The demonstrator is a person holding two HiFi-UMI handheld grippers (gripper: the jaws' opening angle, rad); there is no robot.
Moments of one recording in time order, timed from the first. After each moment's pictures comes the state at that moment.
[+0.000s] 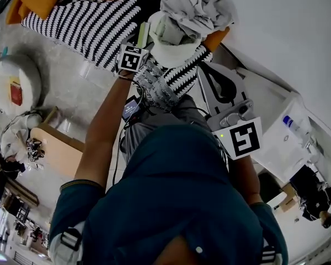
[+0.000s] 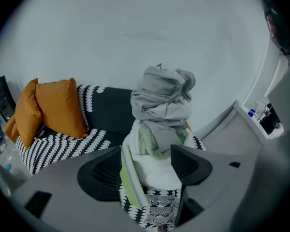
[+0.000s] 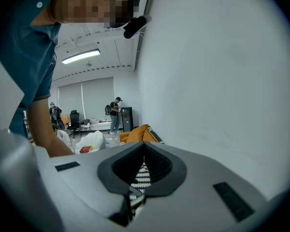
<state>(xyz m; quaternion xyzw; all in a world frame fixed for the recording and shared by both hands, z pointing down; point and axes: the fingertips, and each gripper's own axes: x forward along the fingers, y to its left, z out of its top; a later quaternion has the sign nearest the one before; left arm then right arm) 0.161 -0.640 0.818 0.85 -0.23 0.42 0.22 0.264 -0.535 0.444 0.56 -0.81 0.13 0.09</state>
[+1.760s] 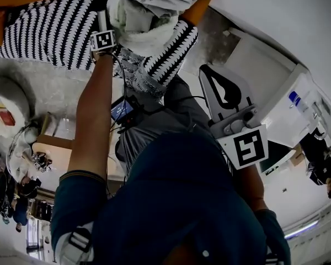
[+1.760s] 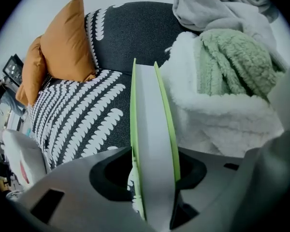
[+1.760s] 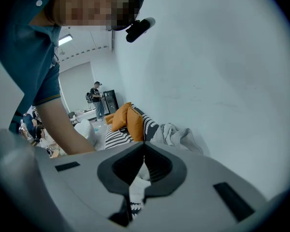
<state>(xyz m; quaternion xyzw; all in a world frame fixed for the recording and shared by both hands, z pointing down) 0.115 -0.656 1.074 0.68 -0.31 0.59 0.30 0.353 -0.520 0.583 0.61 -0.73 0.26 0.16</state>
